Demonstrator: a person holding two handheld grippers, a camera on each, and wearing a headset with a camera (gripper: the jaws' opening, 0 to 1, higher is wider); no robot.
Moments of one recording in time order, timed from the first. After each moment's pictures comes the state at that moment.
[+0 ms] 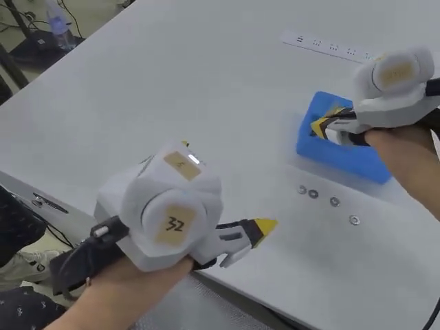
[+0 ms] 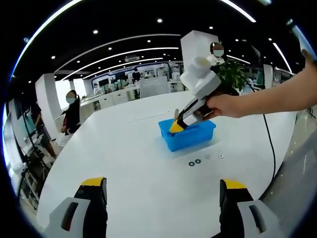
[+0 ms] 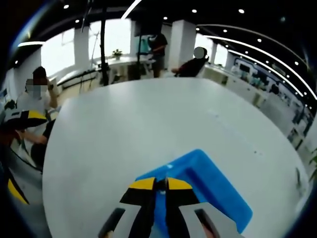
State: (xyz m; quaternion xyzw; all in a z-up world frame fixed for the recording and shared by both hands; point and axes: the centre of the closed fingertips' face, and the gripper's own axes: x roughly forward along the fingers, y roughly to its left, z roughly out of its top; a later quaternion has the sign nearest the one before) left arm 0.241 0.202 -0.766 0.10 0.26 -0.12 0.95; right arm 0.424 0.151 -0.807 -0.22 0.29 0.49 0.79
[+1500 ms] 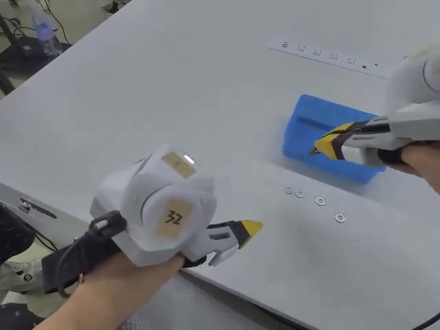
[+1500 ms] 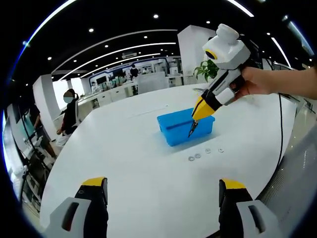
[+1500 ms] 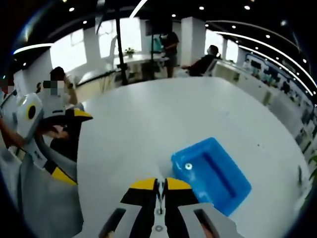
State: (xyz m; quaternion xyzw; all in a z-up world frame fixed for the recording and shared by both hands) left arm 0.238 0.203 -0.772 0.11 0.27 -0.12 0.95; right arm 0.331 0.110 -0.769 -0.24 0.33 0.54 0.73
